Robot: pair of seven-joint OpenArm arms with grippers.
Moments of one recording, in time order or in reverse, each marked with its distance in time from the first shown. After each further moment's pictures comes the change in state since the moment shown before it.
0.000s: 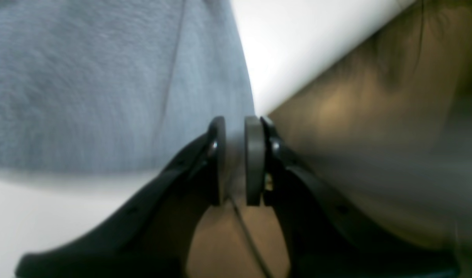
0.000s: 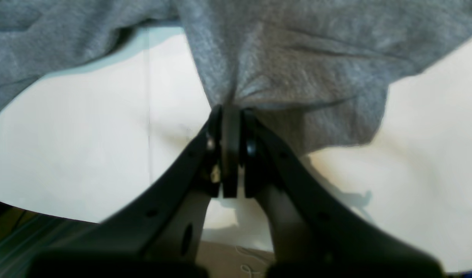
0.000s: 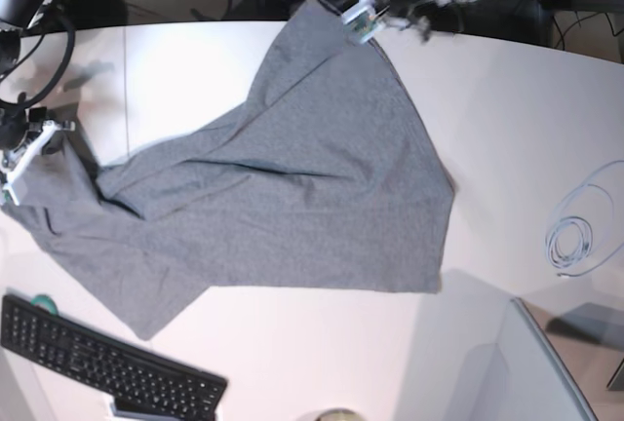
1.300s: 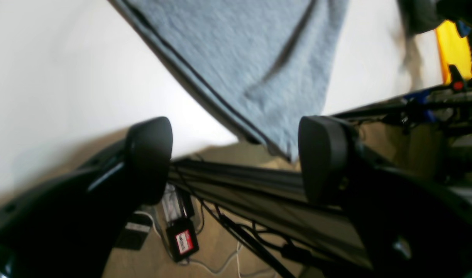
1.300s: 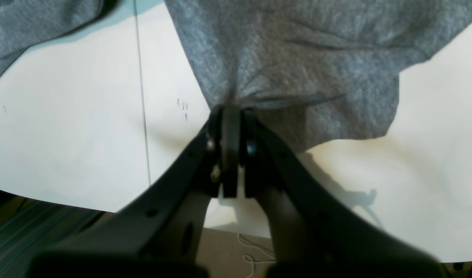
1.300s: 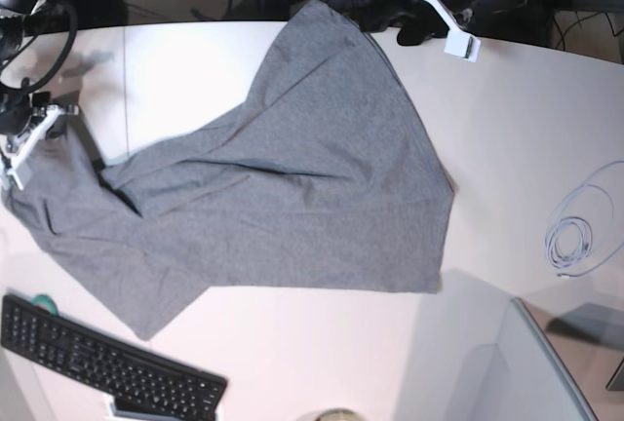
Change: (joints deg) left arm -1.0 7.0 -24.3 -21.9 -30.7 -16.7 -17.2; right arm -2.7 -0.6 0.1 0.2 0.2 0.0 0.6
